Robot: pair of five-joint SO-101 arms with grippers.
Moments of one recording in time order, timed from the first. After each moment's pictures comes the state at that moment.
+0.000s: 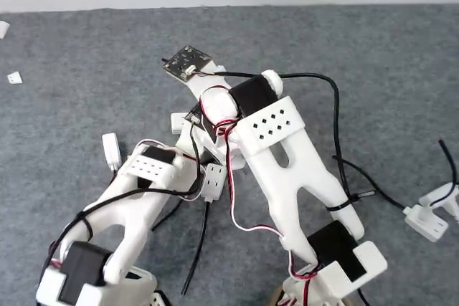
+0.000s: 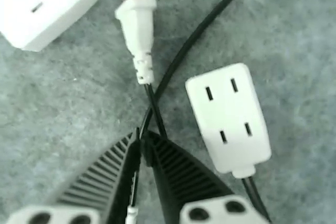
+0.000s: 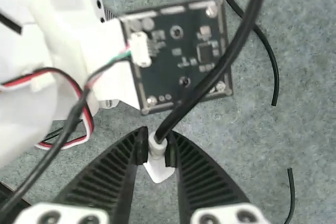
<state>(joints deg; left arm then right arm) 14.8 -7.9 48.4 48.0 -10.7 -33.7 1.2 -14.8 99.1 15.5</state>
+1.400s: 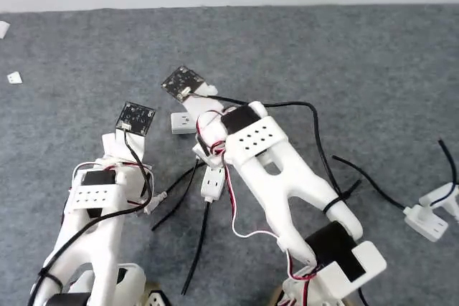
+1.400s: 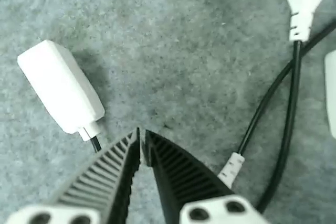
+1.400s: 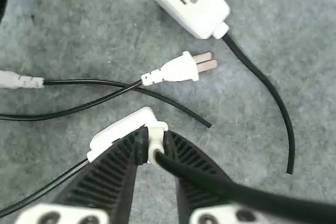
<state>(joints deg) -7.0 -27.6 63.8 44.4 -15.4 -34.7 1.2 11.5 65.2 16.4</state>
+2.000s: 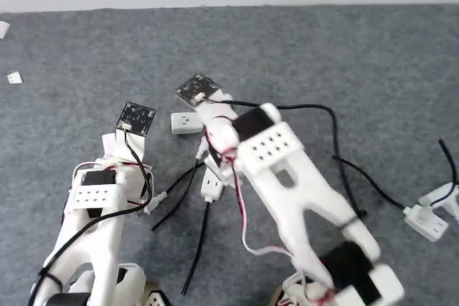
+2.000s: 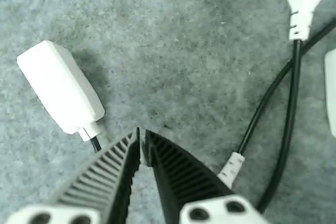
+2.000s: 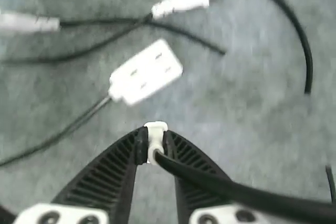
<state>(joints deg) -7.0 -27.6 63.8 44.4 -15.8 -34.1 -10.9 14.2 83.8 10.5</state>
